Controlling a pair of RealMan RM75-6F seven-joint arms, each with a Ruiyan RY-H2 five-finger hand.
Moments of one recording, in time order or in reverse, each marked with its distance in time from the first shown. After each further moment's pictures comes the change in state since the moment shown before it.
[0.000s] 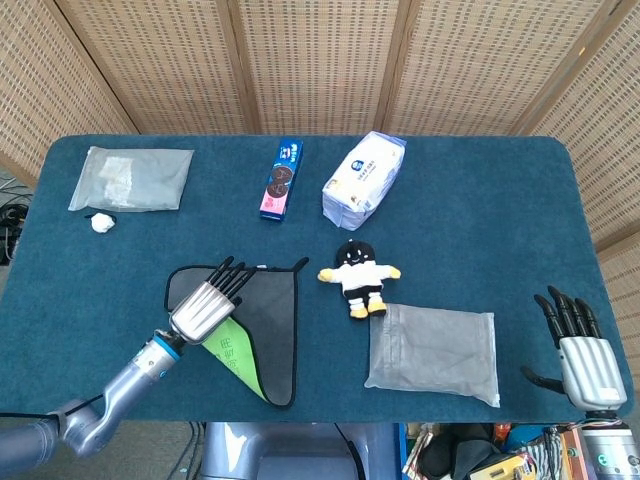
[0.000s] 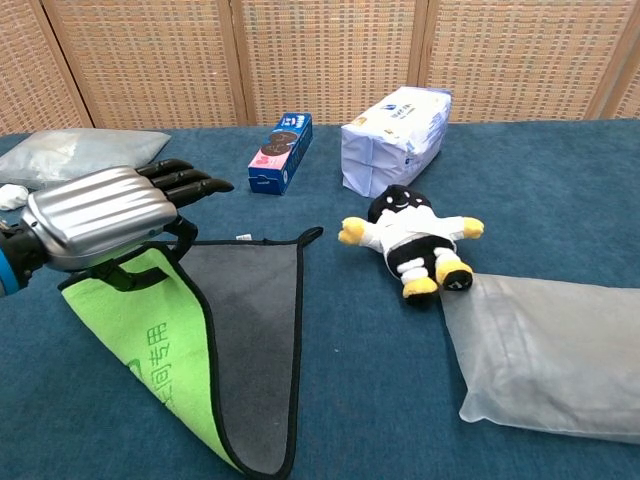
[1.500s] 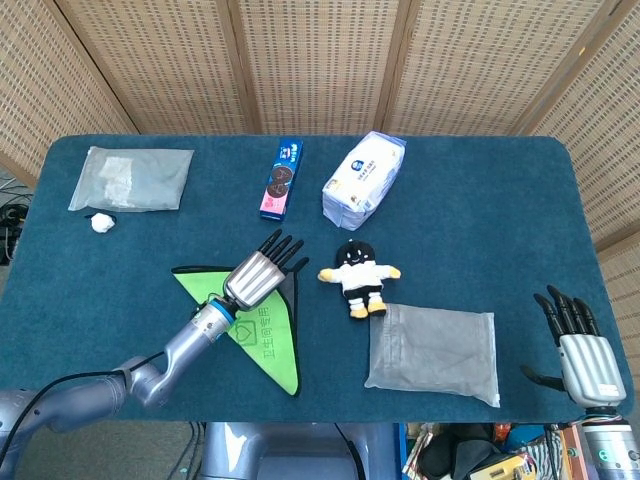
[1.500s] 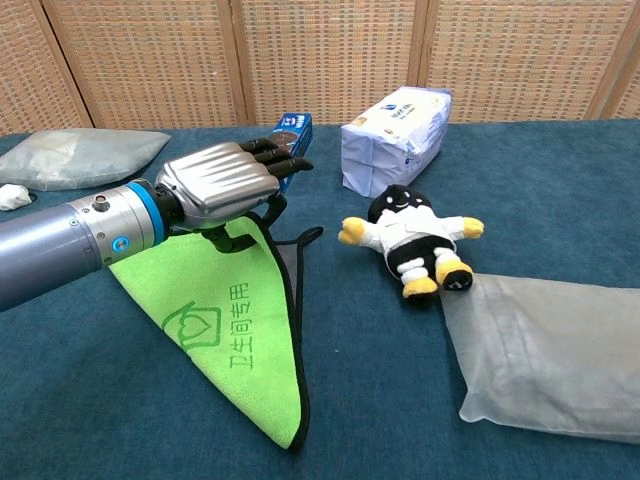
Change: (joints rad) left arm -0.259 -0.202 -0.077 0.225 -0.177 -0.128 0.048; right arm 0.015 0.000 -0.001 0.019 0.018 -0.028 0.039
